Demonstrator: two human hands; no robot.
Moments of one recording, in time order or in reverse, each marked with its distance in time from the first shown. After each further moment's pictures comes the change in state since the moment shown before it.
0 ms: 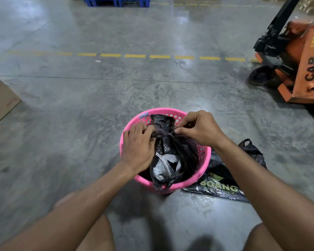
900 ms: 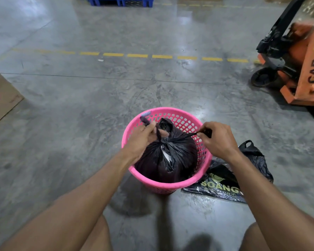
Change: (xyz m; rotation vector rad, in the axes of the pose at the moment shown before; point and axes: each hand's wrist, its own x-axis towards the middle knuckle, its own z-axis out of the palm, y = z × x) left_hand 0.026 -0.008 0.014 -1.439 -0.361 -0.520; right_hand -0.028 0.045 -0.003 -0.317 0.128 0.128
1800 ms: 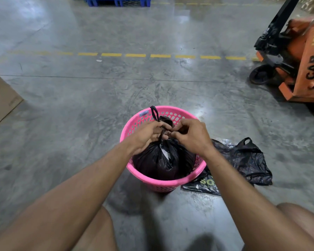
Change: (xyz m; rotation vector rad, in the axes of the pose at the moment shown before) left_hand 0.023 0.010 0.013 0.127 -0.131 -0.177; right_hand 0.003 -0.048 0.033 0.316 -0.021 -0.002
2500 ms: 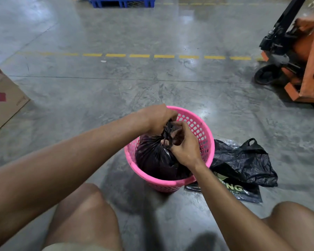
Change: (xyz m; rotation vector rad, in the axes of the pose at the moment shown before) left_hand -0.006 0.084 0.012 1.758 -0.093 0.433; right_hand -0.027 0.002 0.048 0.285 0.087 -0.017
